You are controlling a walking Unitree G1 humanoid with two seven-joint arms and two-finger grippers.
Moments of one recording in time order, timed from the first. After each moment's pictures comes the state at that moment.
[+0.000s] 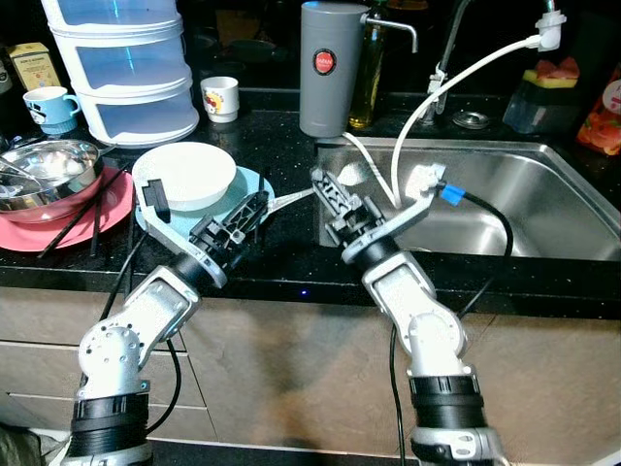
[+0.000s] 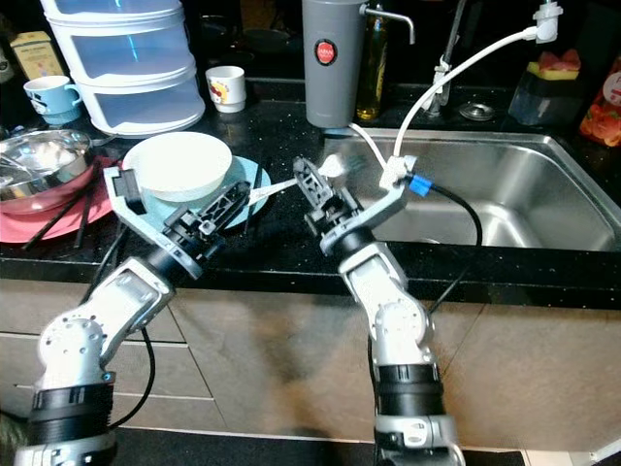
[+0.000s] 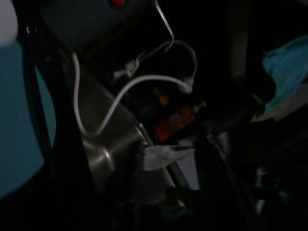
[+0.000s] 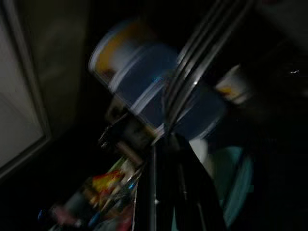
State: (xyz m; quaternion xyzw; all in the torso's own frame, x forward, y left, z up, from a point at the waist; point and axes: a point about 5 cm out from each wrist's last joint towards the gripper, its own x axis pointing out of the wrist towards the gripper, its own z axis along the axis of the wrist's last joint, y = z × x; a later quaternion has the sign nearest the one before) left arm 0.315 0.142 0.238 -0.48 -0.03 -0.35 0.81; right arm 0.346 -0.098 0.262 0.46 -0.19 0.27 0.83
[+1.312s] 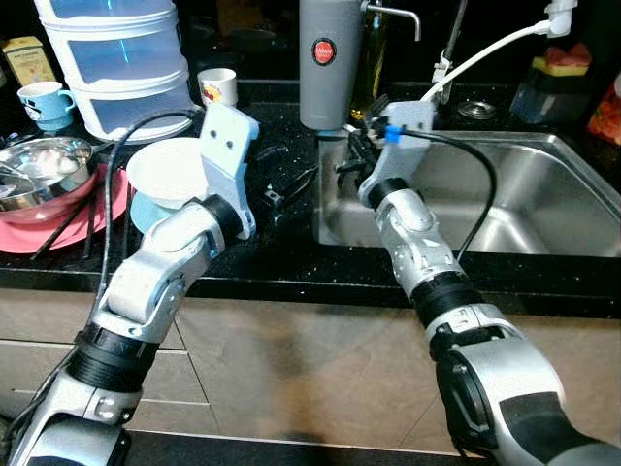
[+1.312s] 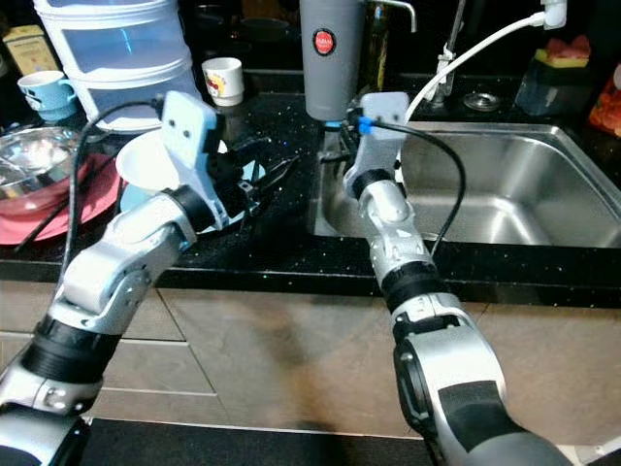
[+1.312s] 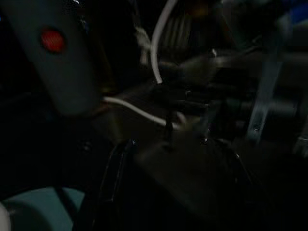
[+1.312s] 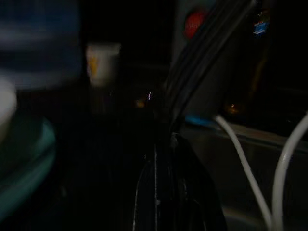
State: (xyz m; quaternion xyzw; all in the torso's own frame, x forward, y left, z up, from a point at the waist) left arm 0.343 0.102 0.276 0.11 -0.12 -0.37 0.91; right arm 0.411 -0.093 0.278 -0.07 -0.21 0.15 0.96
